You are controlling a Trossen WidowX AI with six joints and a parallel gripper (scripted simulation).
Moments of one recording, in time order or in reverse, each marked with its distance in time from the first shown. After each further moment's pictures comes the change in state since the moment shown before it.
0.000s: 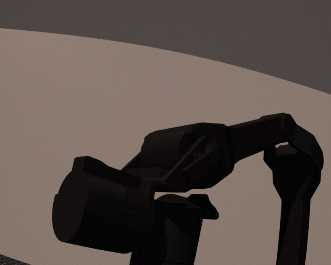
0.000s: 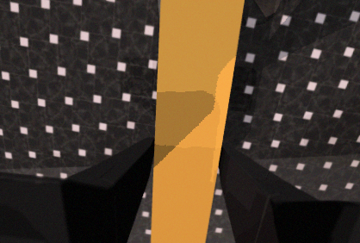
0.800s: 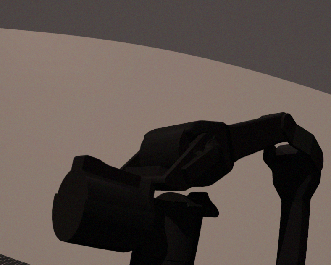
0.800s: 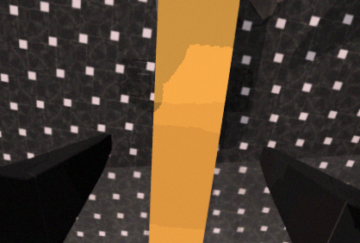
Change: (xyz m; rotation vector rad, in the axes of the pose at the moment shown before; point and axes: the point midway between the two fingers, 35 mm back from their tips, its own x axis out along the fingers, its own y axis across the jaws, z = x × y) arm -0.002 -0.001 0.001 0.000 -0.007 -0.007
